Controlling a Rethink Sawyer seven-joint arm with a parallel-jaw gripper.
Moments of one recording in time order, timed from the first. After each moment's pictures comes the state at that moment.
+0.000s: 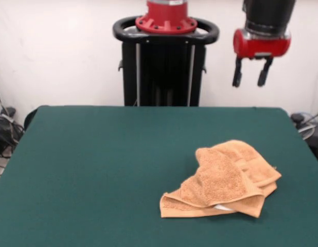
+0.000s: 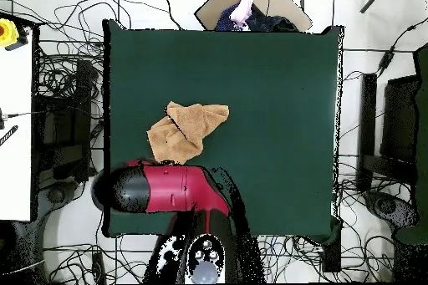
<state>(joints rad) 0.04 -0.90 -0.02 1.94 0.00 0.55 1.58</state>
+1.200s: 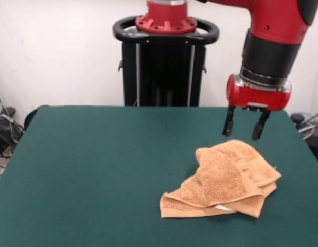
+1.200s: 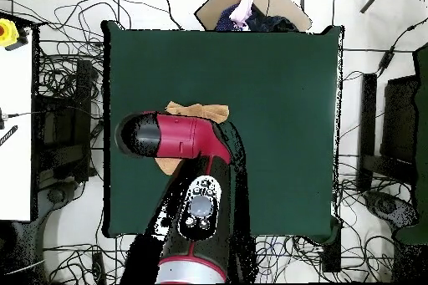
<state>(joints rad) 0.11 -0.62 -0.19 1.59 0.10 0.54 1.68</state>
